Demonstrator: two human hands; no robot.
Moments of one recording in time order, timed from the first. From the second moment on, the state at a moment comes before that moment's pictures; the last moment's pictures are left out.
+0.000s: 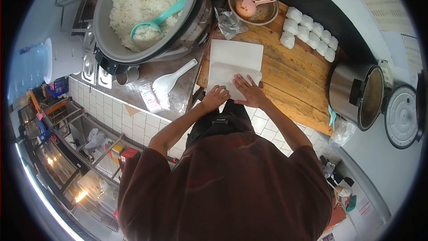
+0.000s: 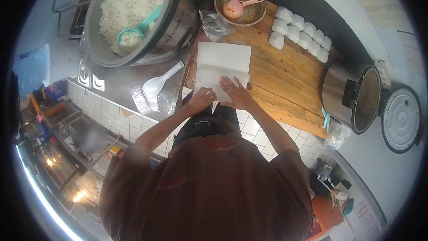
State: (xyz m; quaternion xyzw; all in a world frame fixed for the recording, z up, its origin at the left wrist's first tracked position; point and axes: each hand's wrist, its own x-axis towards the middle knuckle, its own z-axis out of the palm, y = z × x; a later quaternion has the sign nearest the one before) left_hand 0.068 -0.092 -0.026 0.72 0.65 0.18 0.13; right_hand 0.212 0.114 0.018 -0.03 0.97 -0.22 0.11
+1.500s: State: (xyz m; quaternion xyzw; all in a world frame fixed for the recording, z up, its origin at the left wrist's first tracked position) left_hand 0.017 -0.068 -0.030 0.70 0.69 0.17 0.05; right_hand 0.239 0.095 -0.032 0.21 0.92 -0.29 -0.14
